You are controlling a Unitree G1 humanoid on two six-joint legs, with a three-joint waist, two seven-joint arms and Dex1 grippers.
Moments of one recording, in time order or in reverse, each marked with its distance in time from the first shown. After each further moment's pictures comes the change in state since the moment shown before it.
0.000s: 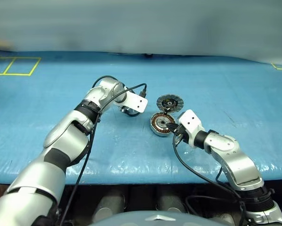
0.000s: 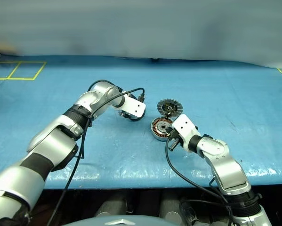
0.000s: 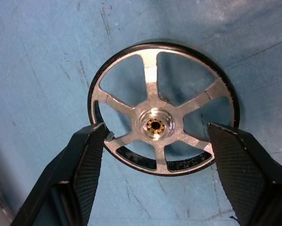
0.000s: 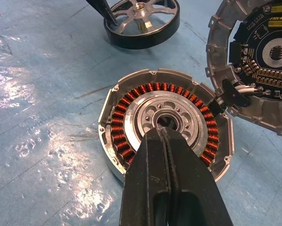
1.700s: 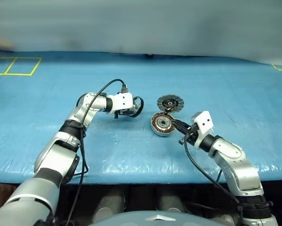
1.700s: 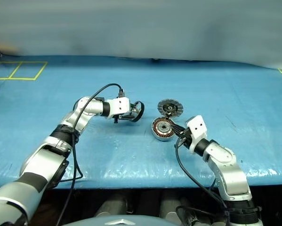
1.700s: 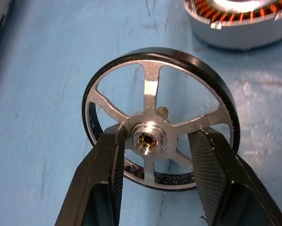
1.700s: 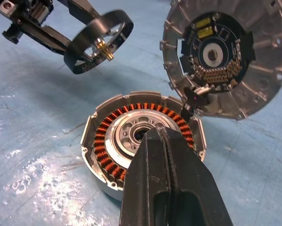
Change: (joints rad) left arm 0.291 0.061 0.344 -0.110 -0.466 -0.166 -0.033; right arm 0.114 0.126 -0.164 0.154 0.155 -0.262 0.025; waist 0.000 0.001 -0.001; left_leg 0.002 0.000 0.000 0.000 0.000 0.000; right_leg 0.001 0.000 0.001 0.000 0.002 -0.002
